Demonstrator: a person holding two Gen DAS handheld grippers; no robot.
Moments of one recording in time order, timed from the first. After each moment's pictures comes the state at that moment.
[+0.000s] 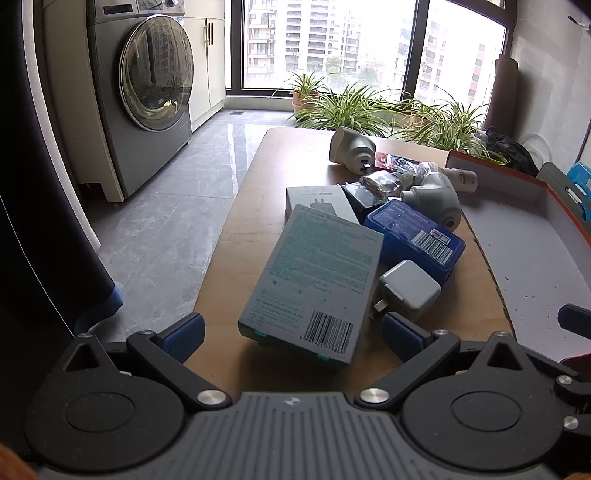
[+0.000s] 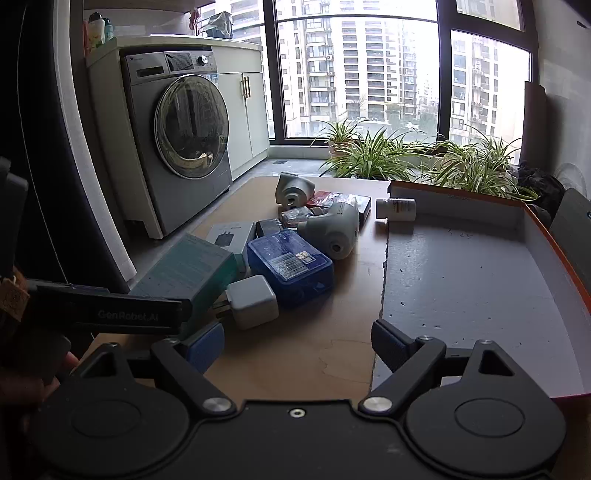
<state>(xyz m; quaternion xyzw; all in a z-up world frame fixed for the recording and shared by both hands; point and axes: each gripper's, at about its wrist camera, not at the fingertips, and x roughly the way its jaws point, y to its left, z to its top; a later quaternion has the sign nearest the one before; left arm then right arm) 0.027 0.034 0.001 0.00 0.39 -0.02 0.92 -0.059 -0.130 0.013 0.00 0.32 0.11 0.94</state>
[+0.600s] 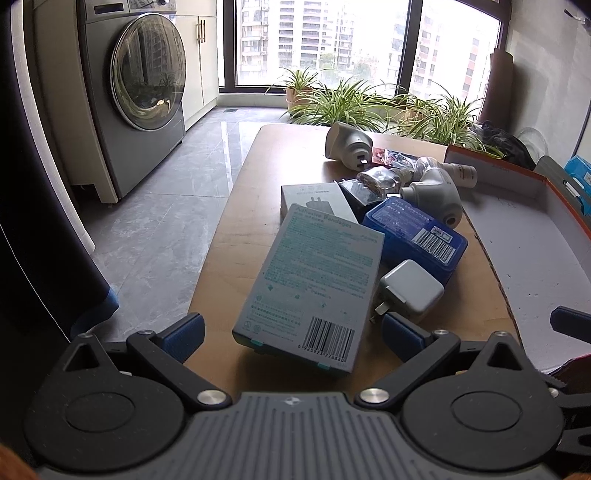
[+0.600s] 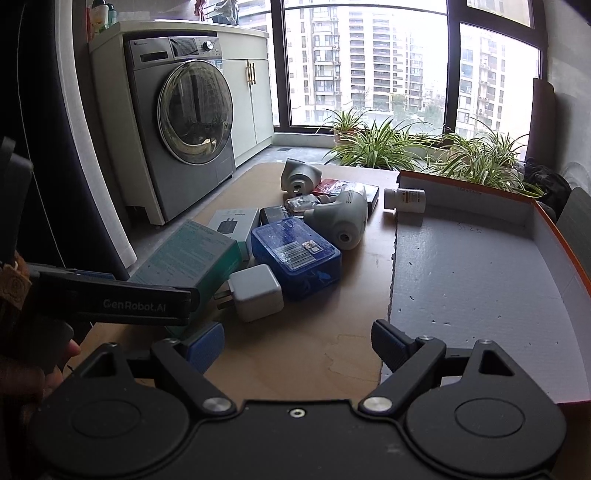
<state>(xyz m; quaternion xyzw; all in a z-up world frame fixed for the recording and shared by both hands) 0.034 0.034 -0.003 0.00 0.39 -0.02 0.92 -0.049 -0.123 0.008 -0.01 0.34 0.12 0.93</state>
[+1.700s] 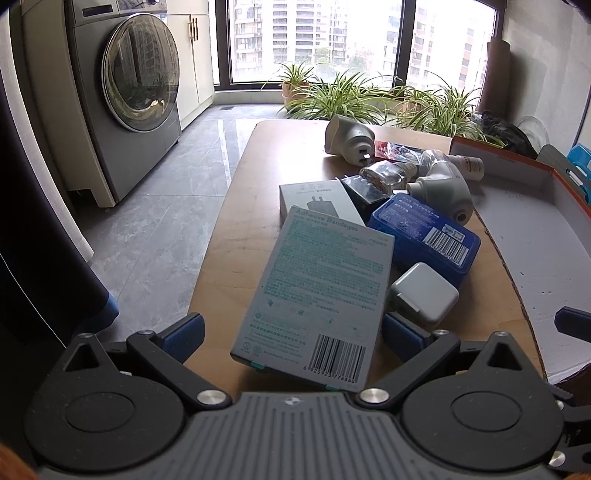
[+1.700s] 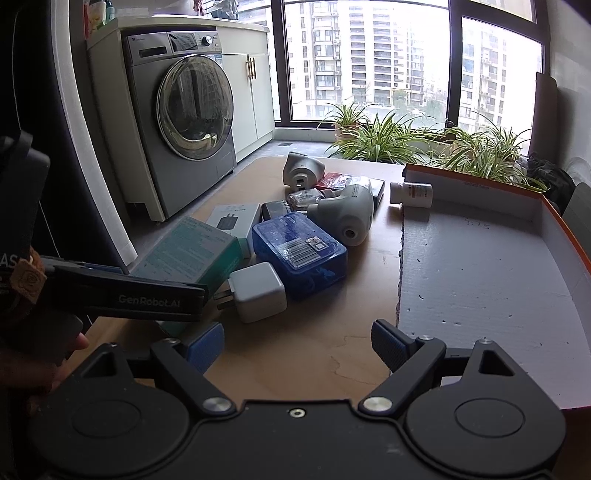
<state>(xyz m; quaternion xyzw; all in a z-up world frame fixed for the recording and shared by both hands) 0.050 0.034 -0.009 0.02 0.40 -0.03 0.92 -0.042 -0.119 0.002 -0.01 0.34 0.12 0.93</state>
